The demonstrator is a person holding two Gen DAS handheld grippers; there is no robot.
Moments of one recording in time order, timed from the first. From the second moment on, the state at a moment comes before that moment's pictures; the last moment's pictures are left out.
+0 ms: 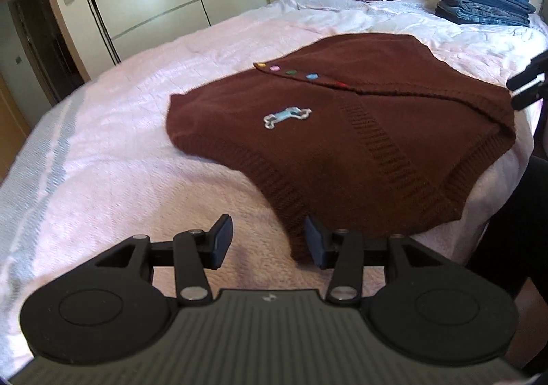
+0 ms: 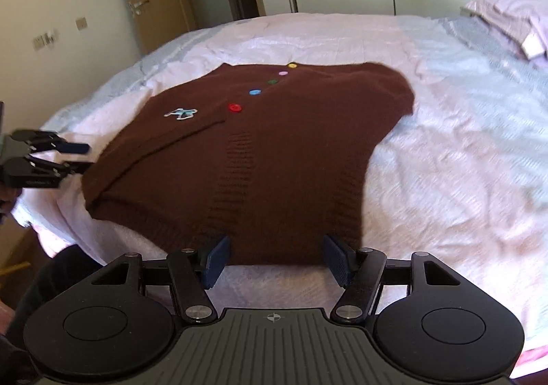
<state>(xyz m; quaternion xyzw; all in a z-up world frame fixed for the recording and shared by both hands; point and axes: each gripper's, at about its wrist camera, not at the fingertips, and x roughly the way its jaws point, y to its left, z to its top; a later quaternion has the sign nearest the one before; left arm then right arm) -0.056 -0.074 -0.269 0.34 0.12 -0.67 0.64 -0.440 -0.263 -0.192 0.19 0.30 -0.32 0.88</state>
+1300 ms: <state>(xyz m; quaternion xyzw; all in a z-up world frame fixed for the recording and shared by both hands) -0.127 -0.022 -0.329 0.54 -0.25 -0.67 0.45 -0.397 -0.202 -0.239 -0.25 0.45 -0.20 0.84</state>
